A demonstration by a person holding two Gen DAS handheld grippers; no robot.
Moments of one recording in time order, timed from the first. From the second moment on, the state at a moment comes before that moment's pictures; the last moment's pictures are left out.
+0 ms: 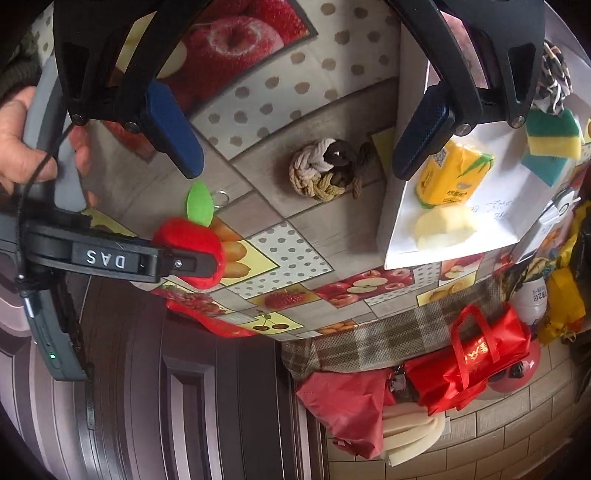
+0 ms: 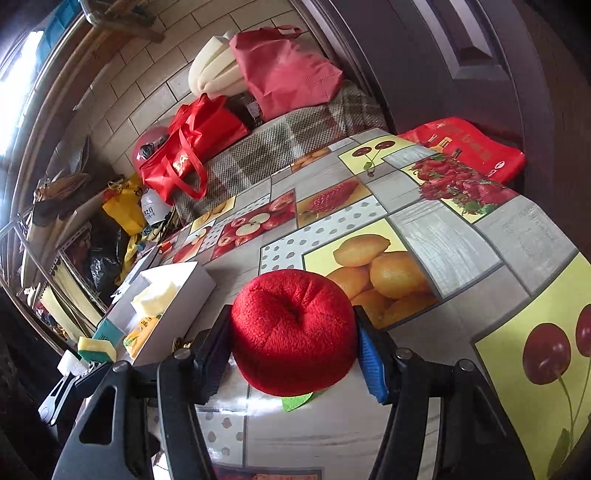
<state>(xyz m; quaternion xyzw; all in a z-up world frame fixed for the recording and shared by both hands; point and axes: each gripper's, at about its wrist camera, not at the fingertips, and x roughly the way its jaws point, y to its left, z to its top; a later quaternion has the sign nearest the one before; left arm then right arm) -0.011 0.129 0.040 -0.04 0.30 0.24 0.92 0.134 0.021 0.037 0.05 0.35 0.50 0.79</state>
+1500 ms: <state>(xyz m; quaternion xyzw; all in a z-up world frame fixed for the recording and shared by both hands) -0.050 0.088 0.050 0.00 0.25 0.21 0.95 0.105 0.004 0.054 0.05 0.28 0.50 0.82</state>
